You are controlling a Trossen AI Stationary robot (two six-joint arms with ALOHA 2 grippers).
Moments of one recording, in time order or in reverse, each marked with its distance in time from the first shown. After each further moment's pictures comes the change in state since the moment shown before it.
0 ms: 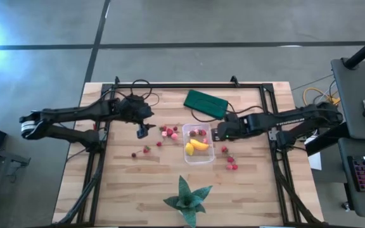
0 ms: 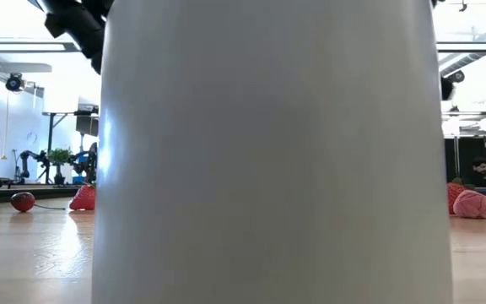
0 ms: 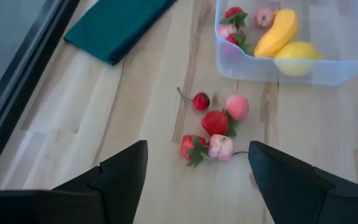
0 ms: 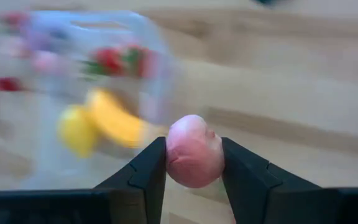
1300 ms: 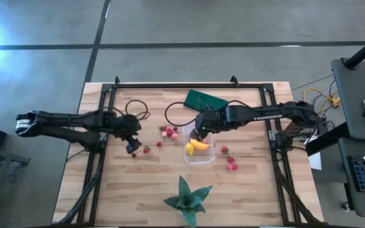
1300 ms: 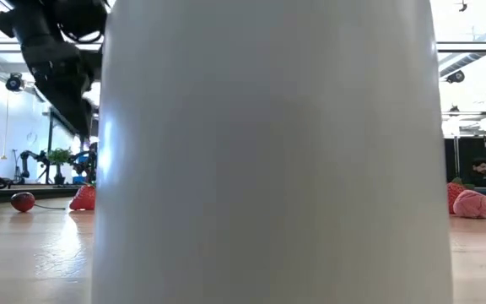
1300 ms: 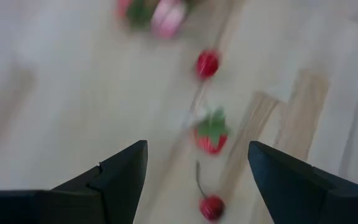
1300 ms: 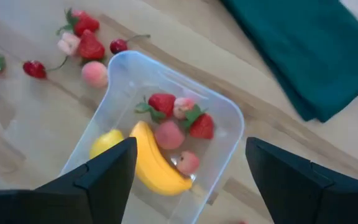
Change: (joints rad) left arm -0.202 -0.130 -0.145 -0.275 0.028 -0.547; right arm -0.060 0.307 0.444 -0.166 0.066 -0.477
